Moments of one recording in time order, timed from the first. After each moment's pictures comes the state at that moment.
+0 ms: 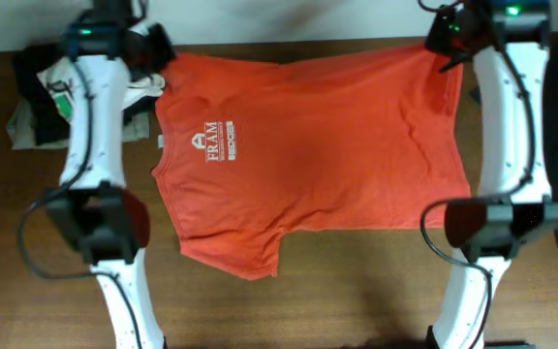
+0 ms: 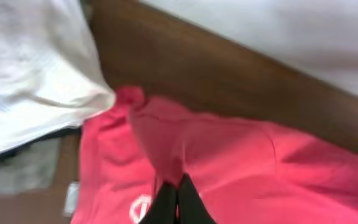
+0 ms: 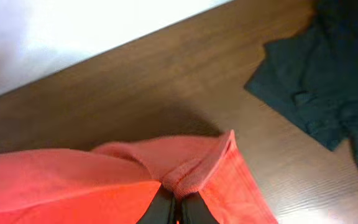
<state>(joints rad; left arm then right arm) -0.01 2.32 2.40 -1.06 0.13 -0.39 0.00 2.24 2.60 -1.34 0.21 0.35</state>
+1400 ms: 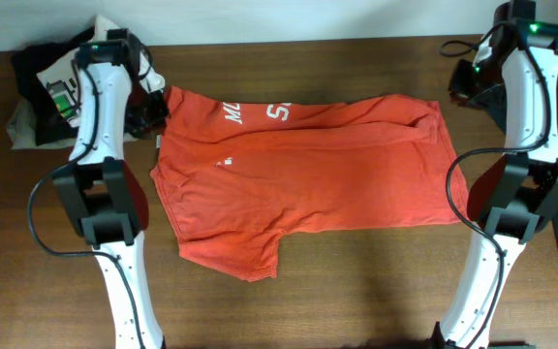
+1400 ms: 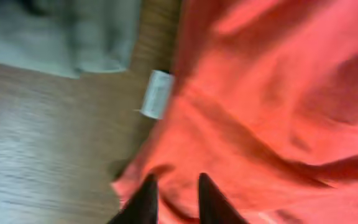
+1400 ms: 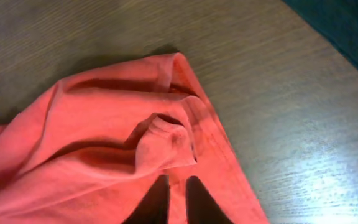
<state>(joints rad) 0.06 2.50 2.40 -1.46 0.06 -0.28 -0.24 2.42 2.45 -1.37 -0.13 0.15</state>
